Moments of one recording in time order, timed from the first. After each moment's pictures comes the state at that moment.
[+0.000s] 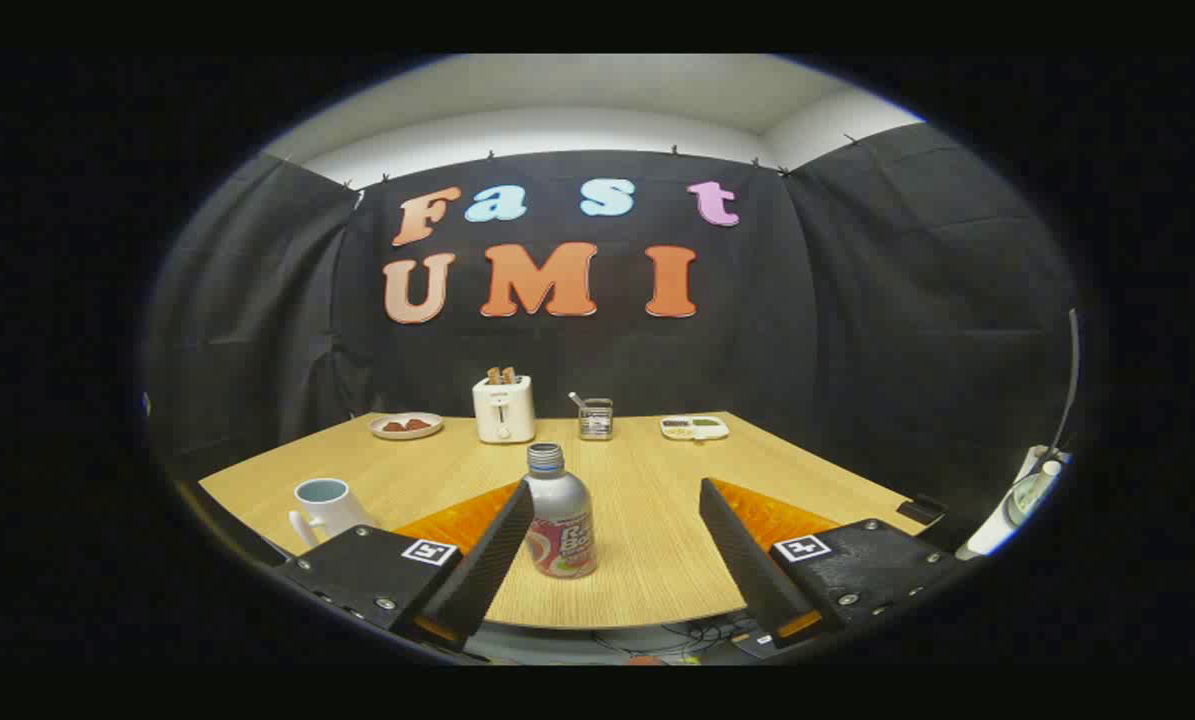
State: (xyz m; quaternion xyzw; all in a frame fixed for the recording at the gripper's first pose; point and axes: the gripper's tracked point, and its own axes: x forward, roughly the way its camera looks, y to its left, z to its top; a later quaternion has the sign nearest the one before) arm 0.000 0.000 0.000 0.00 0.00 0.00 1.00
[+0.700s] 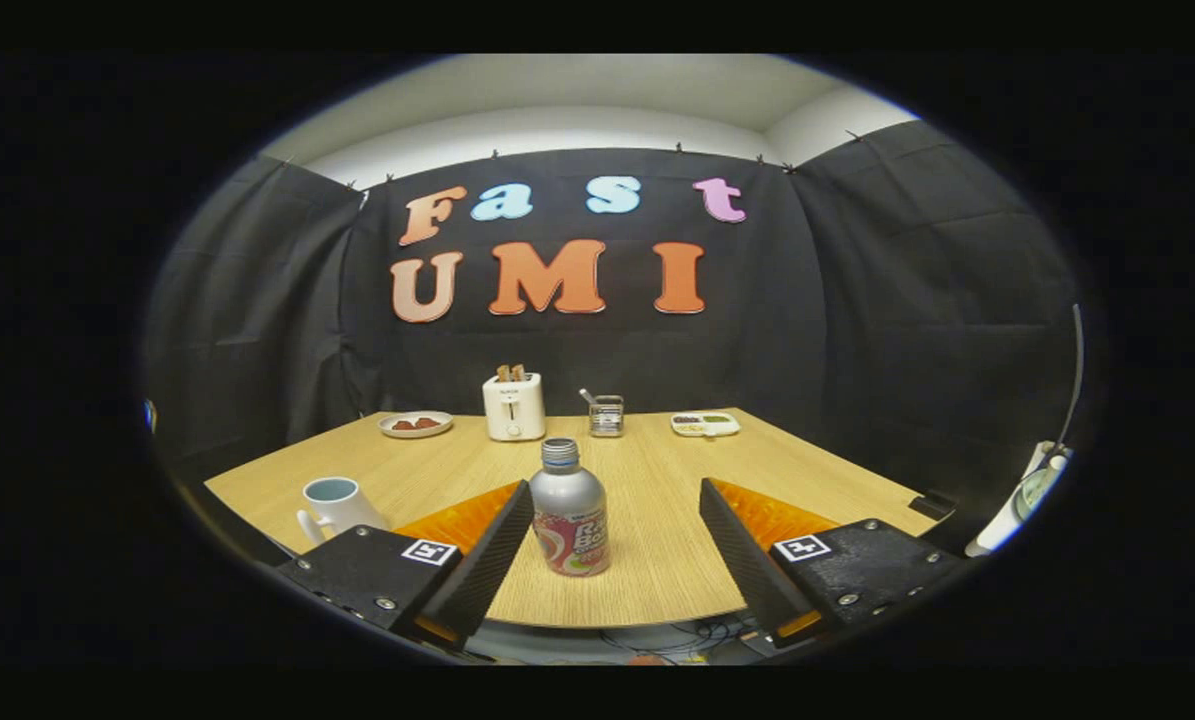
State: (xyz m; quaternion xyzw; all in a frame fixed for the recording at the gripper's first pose) arm -0.001 0.009 -0.006 0.00 0.01 0.02 1.00
